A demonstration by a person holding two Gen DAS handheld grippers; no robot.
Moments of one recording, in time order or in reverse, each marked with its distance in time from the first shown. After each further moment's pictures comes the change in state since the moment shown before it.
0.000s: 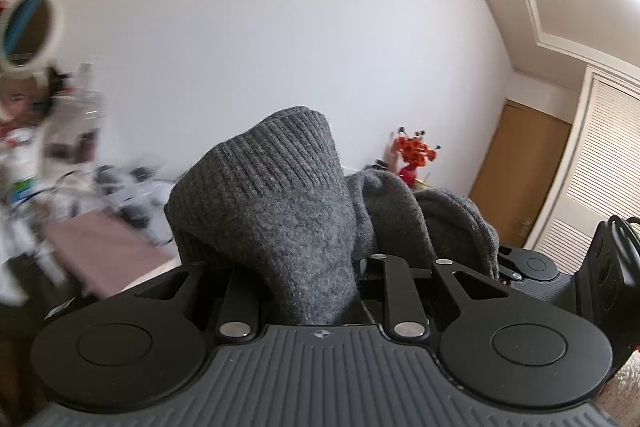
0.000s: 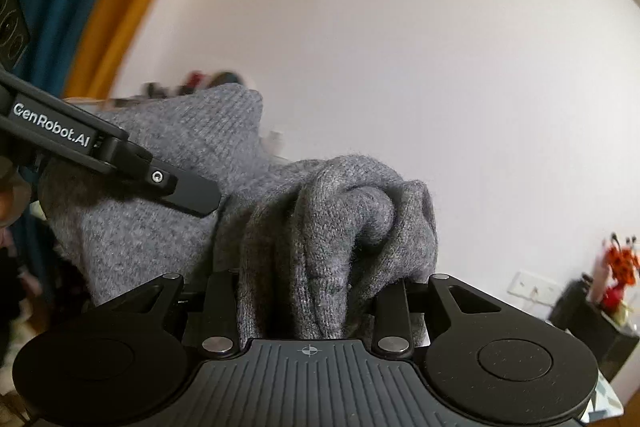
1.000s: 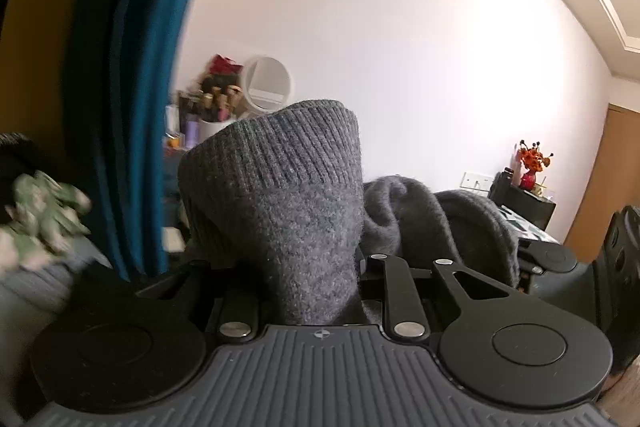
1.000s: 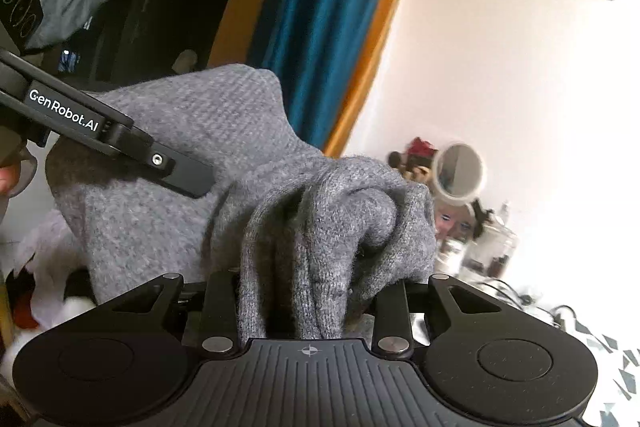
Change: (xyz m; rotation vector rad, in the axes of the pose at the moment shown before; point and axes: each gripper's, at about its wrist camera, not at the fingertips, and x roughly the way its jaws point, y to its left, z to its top) left arm -0.444 0.064 -0.063 -0.002 -0.057 0.450; right arm -0.245 0.412 0.066 -0.055 -0.117 0.440
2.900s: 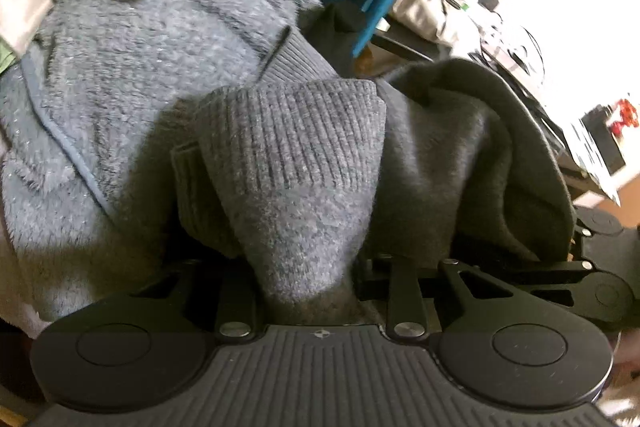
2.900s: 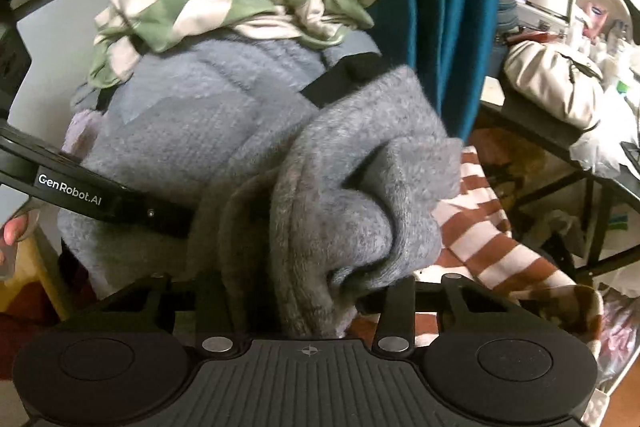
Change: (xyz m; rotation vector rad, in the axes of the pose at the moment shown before) left arm 0.044 0.355 -0.129 -0.327 0.581 0.131; right arm 0.269 0.279 -0.054 0.211 0.588 0.262
